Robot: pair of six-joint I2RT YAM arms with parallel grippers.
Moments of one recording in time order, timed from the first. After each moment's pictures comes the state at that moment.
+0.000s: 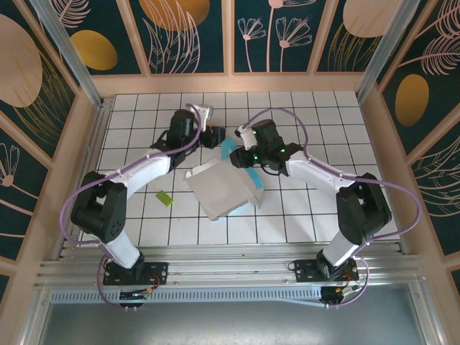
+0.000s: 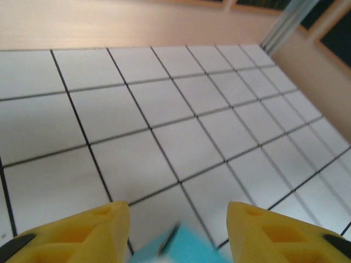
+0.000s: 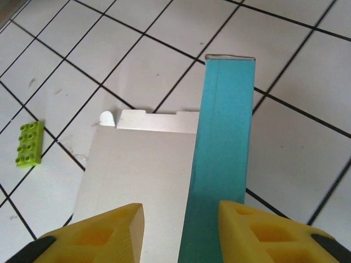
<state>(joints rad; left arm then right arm) -0.46 1.73 1.27 0.02 0.24 -0.36 0.63 1.63 1.15 -0.26 -0.26 0.09</state>
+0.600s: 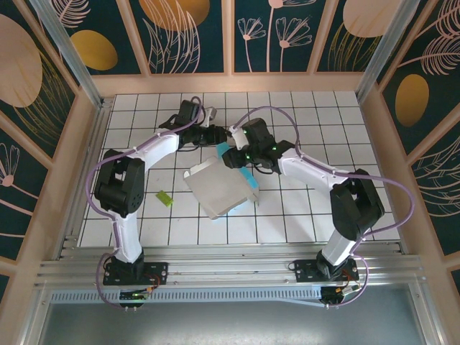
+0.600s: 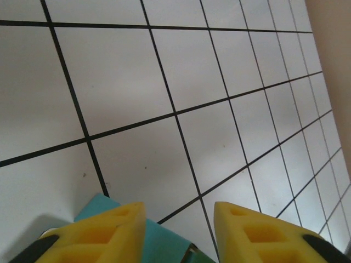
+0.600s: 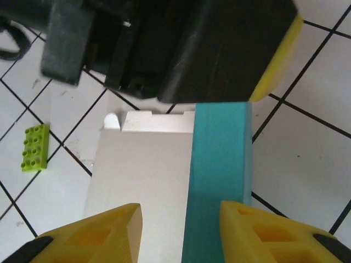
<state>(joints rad) -0.40 1.97 1.47 -0.29 0.50 -0.48 0.67 1.69 1.24 -0.32 -0.23 0.14</state>
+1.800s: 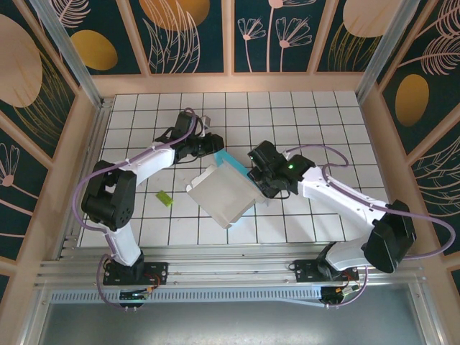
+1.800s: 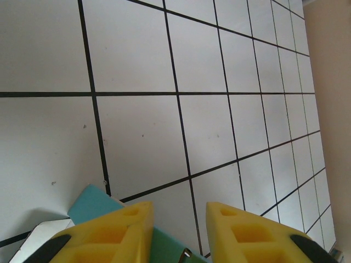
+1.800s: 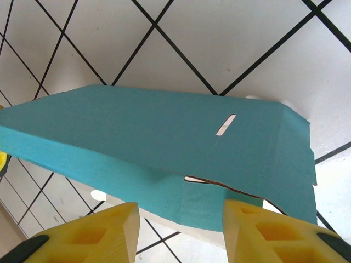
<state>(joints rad) -0.44 1.81 1.23 -0.16 0.42 -0.68 0.81 1.37 1.12 -0.82 0.12 1.52</state>
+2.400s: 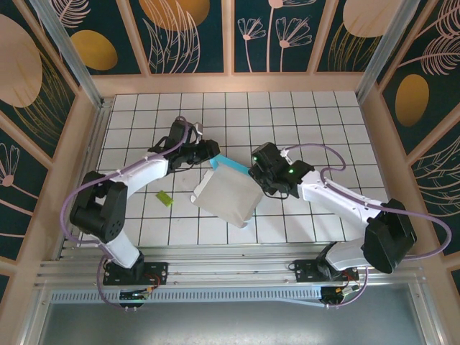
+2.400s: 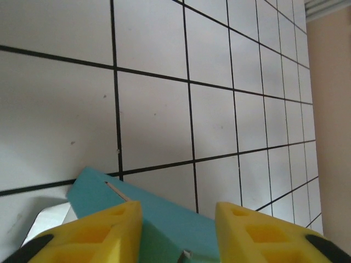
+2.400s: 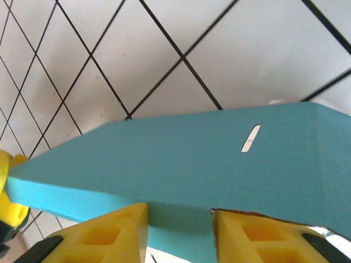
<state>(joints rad) -0.45 1.67 1.06 -0.10 0.37 -0.78 0.76 1.36 0.99 -0.57 0.16 1.38</state>
